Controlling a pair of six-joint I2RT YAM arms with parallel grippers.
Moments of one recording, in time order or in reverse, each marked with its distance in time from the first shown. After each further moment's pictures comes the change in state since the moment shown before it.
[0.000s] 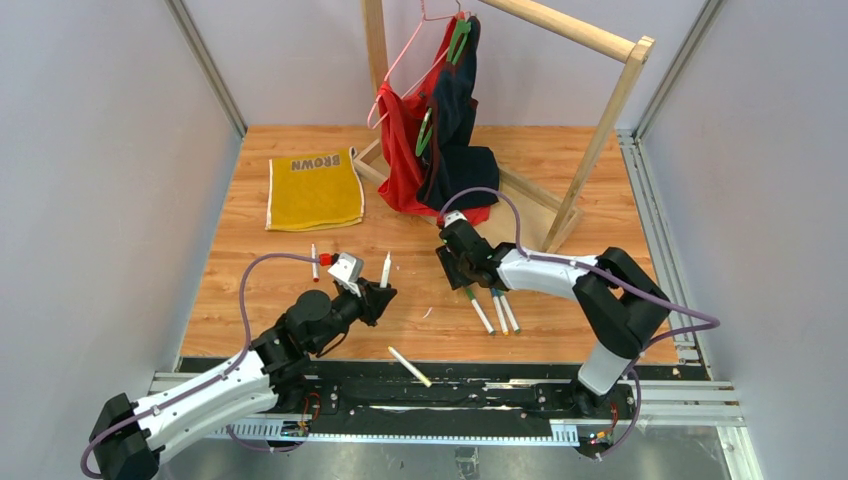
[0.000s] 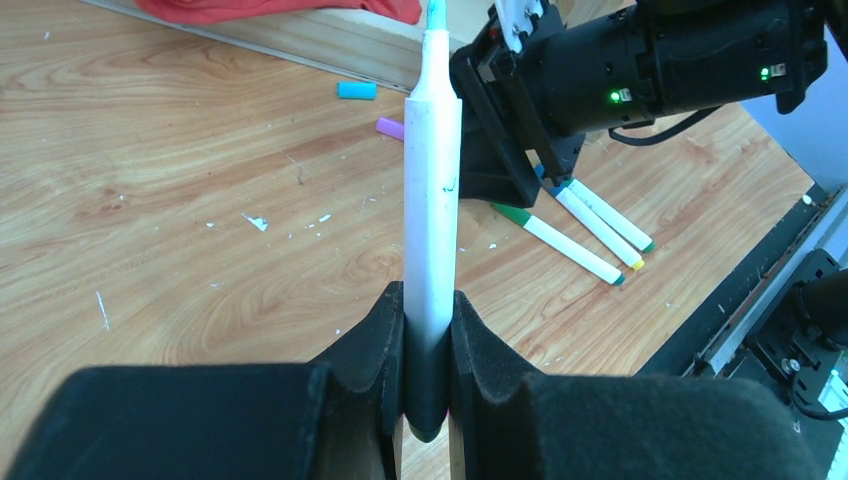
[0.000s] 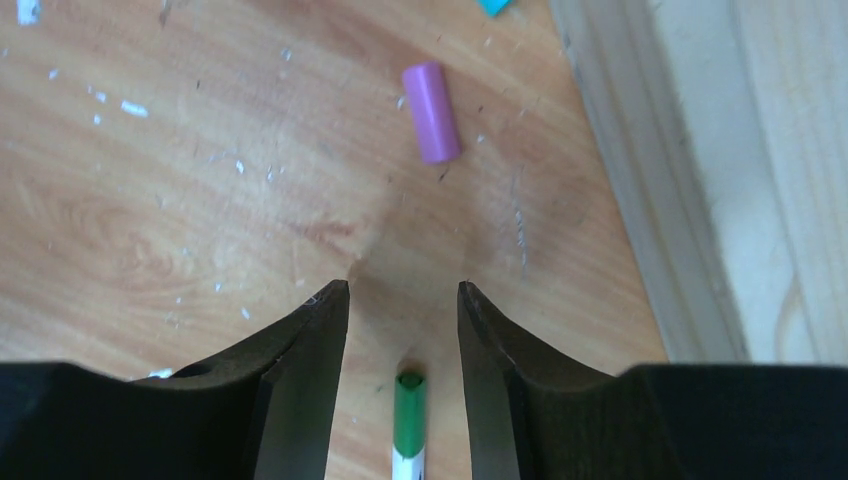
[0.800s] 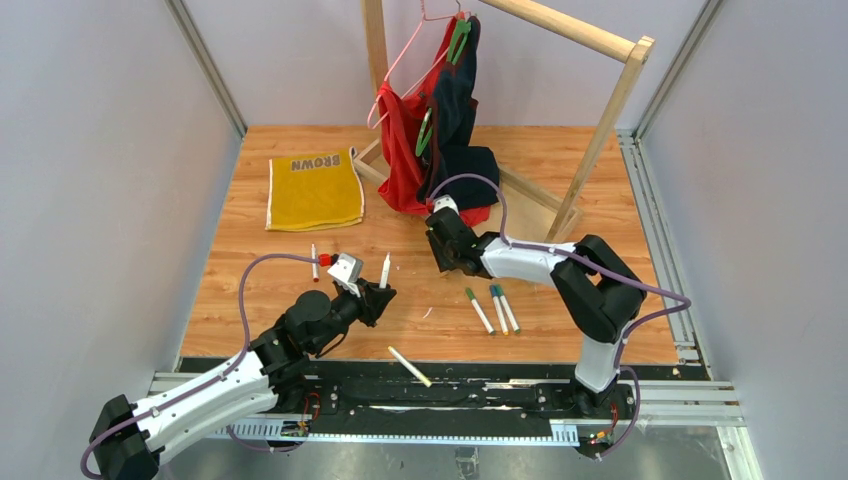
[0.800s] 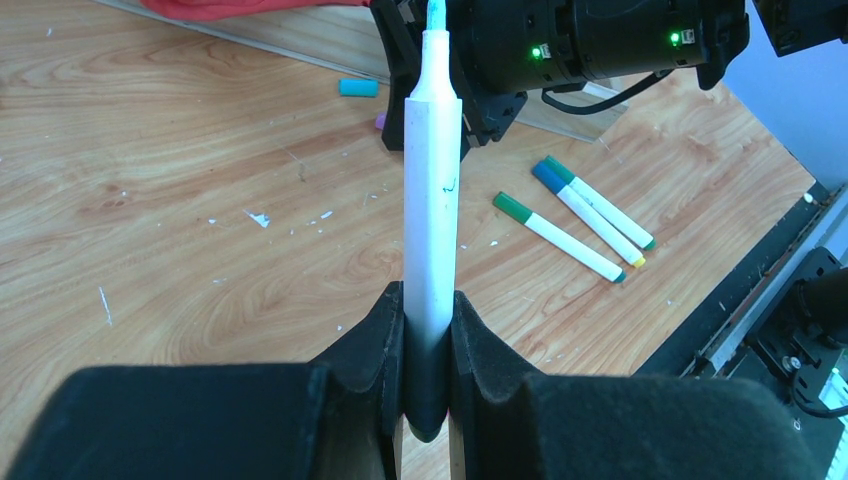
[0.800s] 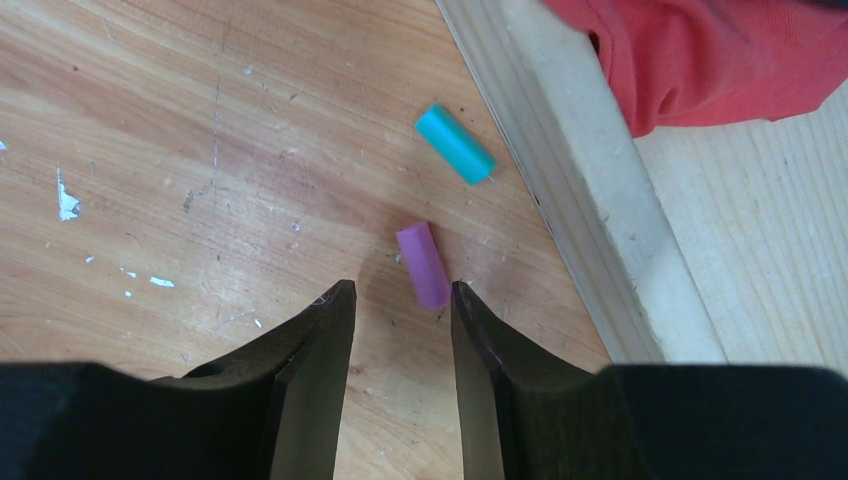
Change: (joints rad) left arm 0.000 -0.022 0.000 -0.023 -0.001 0.000; right arm 0.000 0.142 0.150 0.074 0.111 0.008
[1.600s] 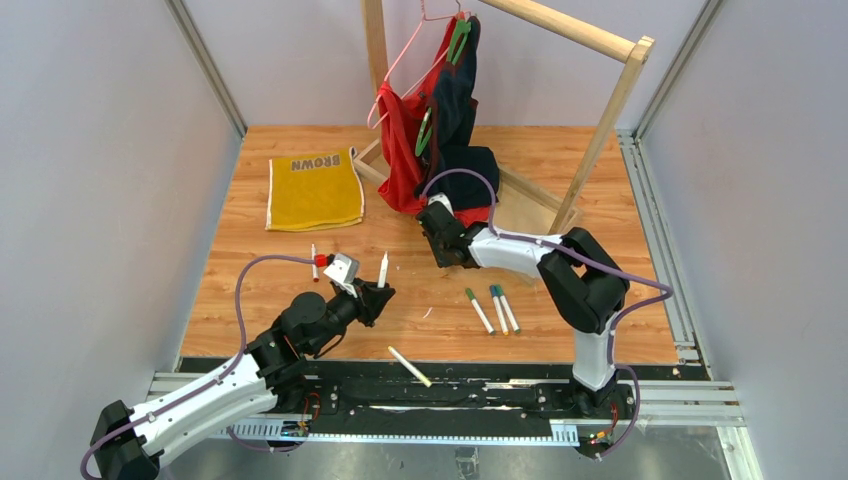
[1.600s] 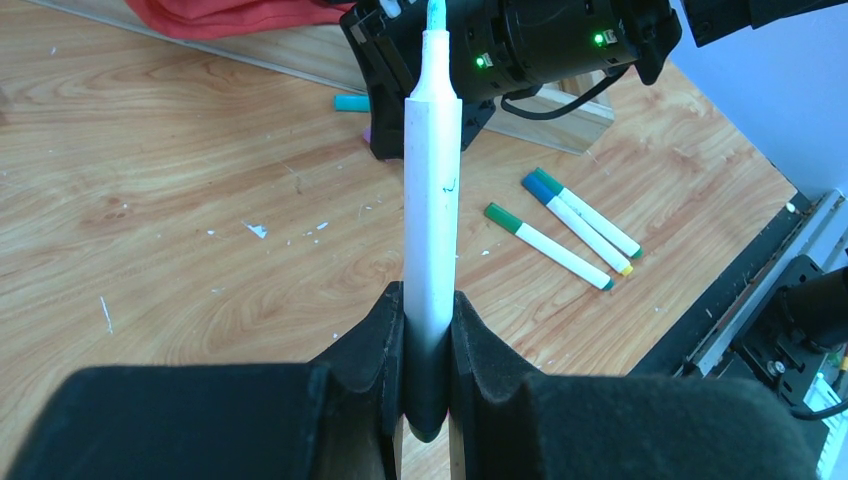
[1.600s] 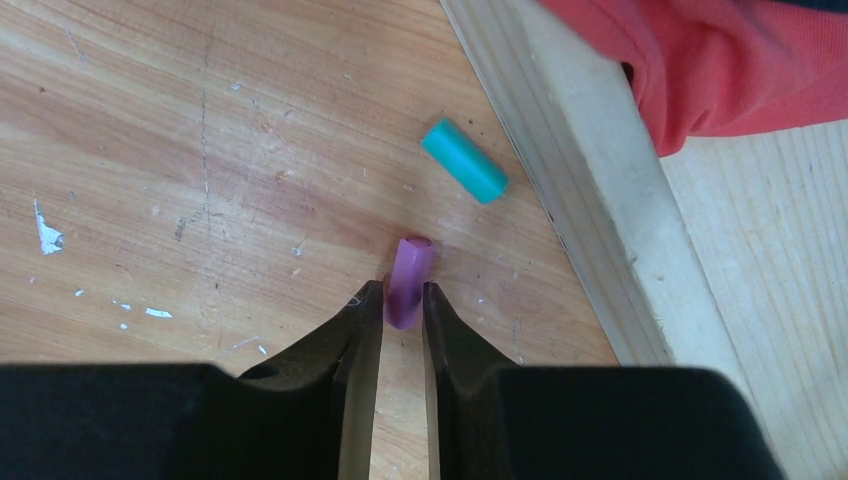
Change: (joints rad) left arm 0.000 -0.039 0.000 -0.012 0.002 0.000; right arm 0.000 0.095 0.146 -0.150 0.011 0.039
